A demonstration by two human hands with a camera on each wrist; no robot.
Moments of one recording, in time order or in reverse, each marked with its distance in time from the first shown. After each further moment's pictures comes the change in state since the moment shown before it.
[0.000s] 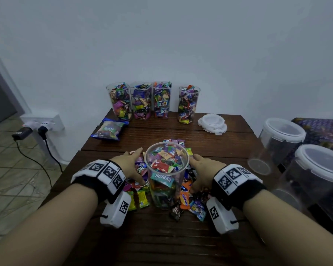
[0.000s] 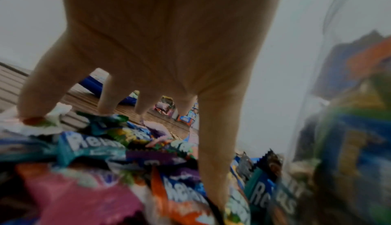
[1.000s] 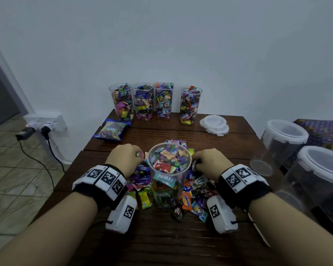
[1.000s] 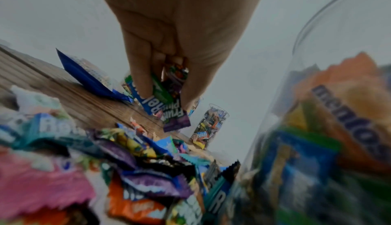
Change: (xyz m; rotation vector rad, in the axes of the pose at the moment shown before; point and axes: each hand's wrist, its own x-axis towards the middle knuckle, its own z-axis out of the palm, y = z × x) left_hand -0.034 0.016 -0.005 -0.227 0.527 0.041; right_hand -0.008 0.004 -0.009 0.196 0.341 -0.053
